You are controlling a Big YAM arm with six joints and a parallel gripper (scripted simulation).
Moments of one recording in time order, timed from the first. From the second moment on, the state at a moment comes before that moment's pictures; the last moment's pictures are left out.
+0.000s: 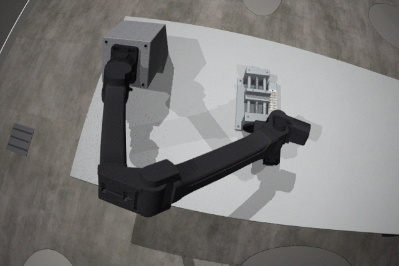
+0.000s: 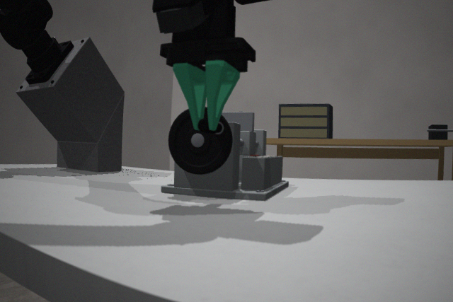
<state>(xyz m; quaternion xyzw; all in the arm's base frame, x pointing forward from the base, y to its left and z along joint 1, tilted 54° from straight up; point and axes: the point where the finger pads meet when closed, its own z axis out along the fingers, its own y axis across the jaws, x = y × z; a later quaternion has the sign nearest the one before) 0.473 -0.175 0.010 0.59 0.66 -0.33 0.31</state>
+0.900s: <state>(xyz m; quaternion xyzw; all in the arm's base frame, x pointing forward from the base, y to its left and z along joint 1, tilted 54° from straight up) 0.445 -0.166 0.020 0.60 0.66 -0.33 0.31</state>
